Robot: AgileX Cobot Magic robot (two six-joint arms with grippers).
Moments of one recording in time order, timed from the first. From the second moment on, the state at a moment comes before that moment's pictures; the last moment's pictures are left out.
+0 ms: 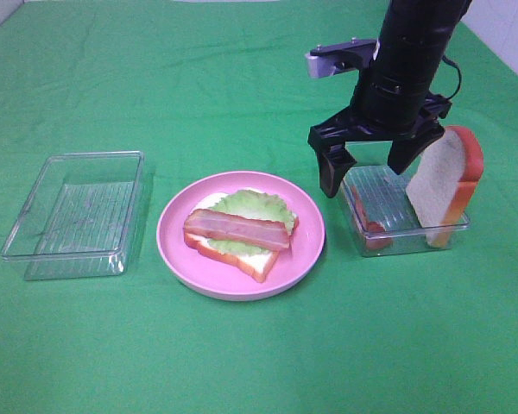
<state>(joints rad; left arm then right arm) 0.06 -0.01 -0.52 -0.05 1.08 0.01 0.40 1.98 -1.51 0.00 1.06 -0.06</state>
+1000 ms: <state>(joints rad) 0.06 -0.01 -0.52 -0.05 1.08 0.01 0.40 2.06 -1.51 0.00 1.06 -0.05</state>
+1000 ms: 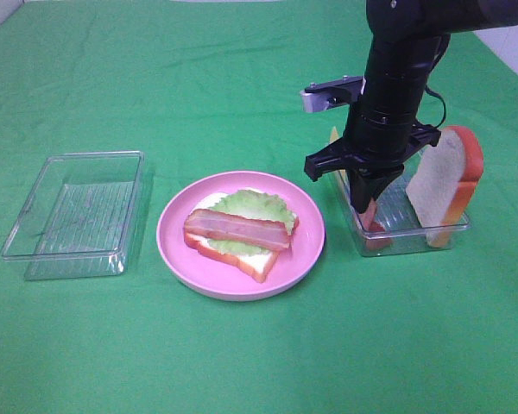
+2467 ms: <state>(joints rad) 0.06 -0.01 -0.52 -0.05 1.08 0.01 0.66 1.95 -1.73 0.24 1.17 -0.09</state>
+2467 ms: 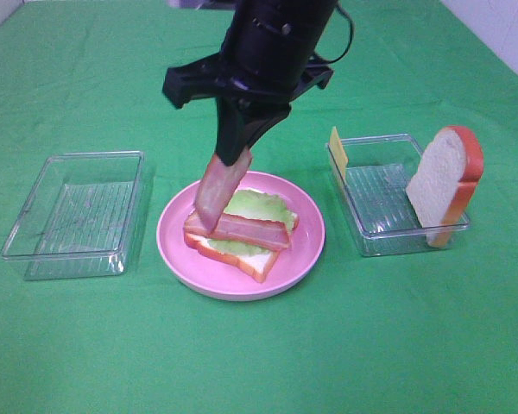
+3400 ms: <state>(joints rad) 0.06 -0.01 -0.52 -0.05 1.08 0.01 0.56 2.19 -1.73 0.15 0.98 -0.20</state>
